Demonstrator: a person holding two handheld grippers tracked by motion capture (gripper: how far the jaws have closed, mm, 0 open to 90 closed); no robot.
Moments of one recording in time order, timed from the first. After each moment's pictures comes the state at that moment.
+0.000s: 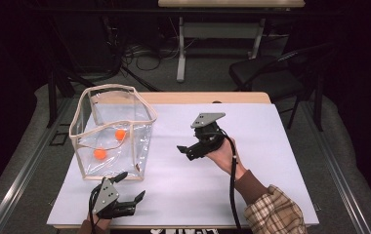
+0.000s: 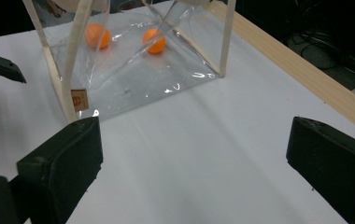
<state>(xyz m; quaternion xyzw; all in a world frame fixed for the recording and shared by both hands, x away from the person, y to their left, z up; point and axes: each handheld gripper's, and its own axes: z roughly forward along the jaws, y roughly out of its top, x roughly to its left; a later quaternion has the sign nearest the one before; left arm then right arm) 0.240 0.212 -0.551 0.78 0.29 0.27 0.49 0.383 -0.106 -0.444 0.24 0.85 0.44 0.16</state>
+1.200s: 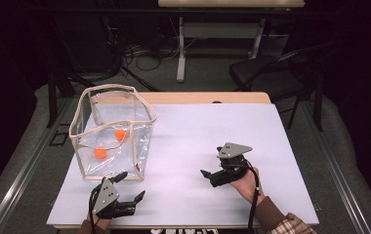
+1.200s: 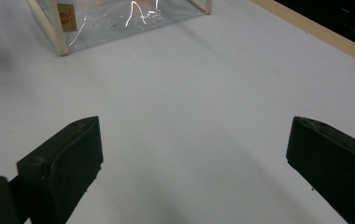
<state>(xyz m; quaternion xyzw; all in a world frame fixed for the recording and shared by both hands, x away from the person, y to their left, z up) 0.240 0.212 -0.550 0.78 0.29 0.27 0.49 0.327 -0.171 -0.505 0.27 0.84 0.43 0.19</state>
